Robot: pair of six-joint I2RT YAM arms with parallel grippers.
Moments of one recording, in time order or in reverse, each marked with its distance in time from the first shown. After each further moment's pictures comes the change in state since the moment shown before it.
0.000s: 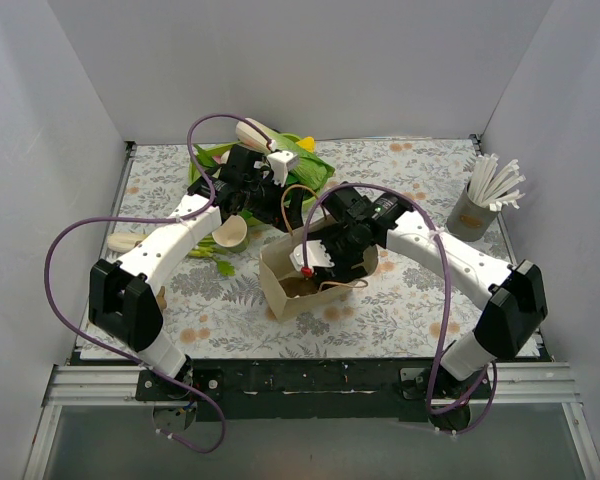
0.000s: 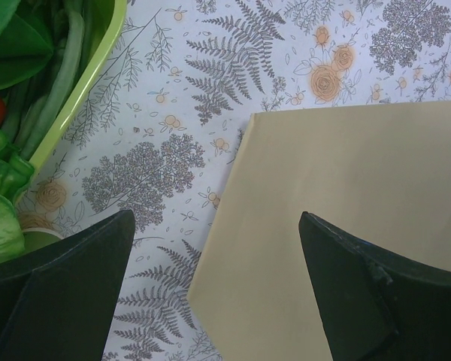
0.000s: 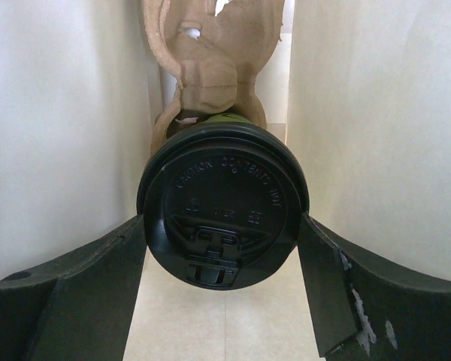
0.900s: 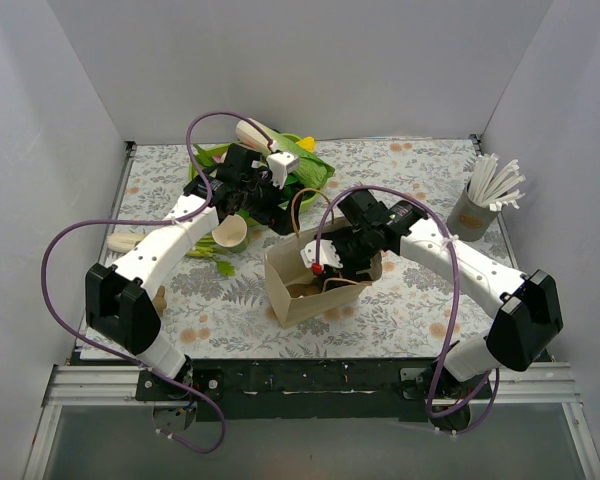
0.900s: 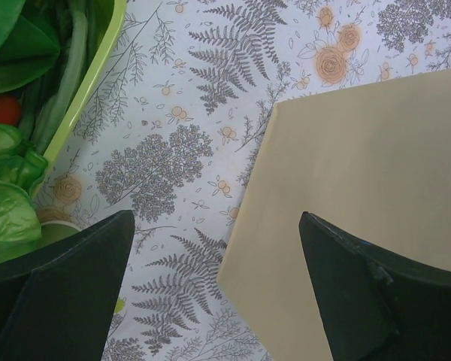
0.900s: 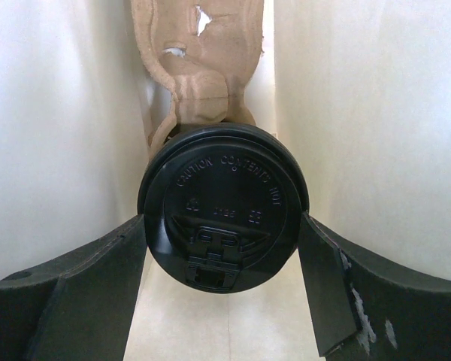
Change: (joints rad) left arm 0.000 -0.022 0.013 -0.052 -0.006 0.079; right arm -0.061 -0.067 -0.116 0.067 -0.097 0.065
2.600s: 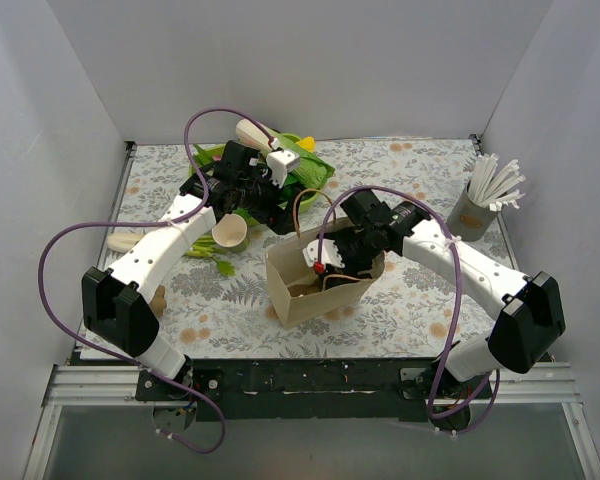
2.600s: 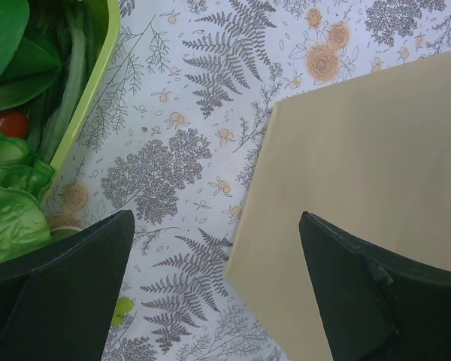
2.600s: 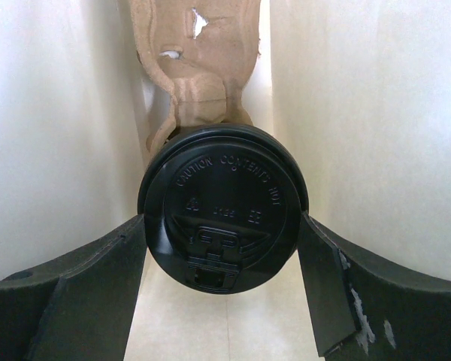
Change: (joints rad) left arm 0.000 -0.016 0.028 -0.031 0.022 0.055; right arm -0.016 -0.021 -0.027 0.025 -0.019 0.010
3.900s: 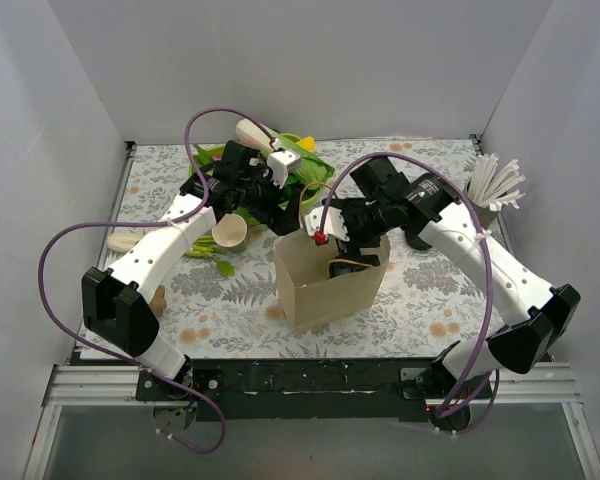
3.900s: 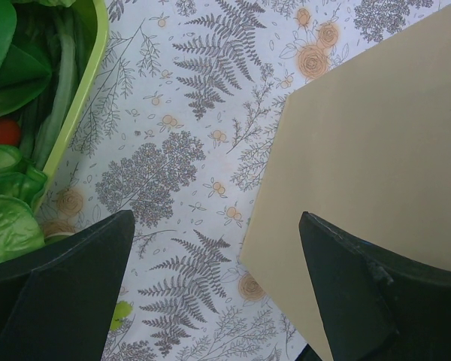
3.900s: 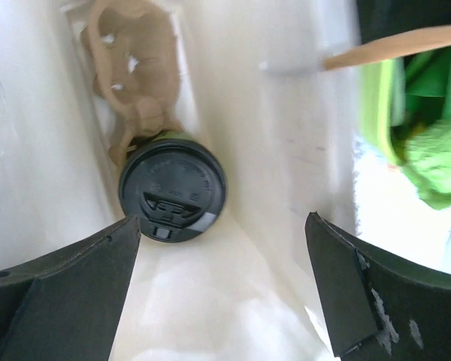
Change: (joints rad) left arm 0.000 0.000 0.000 0.000 0.030 0.014; right arm 0.000 -0.003 0.323 -0.243 0.062 0.107
